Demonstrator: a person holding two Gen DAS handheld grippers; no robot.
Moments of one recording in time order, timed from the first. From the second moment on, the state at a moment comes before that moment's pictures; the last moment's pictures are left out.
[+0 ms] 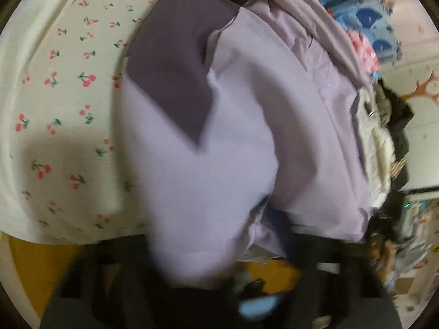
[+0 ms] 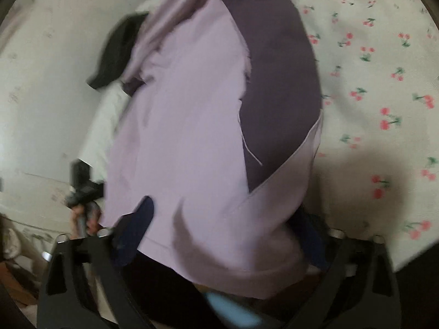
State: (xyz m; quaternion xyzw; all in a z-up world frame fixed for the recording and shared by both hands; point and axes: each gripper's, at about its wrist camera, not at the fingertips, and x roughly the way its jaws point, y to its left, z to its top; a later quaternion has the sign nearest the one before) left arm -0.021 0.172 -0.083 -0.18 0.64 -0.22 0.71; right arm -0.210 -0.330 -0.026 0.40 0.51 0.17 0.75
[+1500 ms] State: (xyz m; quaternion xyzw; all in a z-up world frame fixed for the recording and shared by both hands) left arm -0.139 0.200 0.054 -0.24 0.50 -0.37 0.75; right arm -0.329 -0.397 0.123 0.35 0.35 0.25 0.83
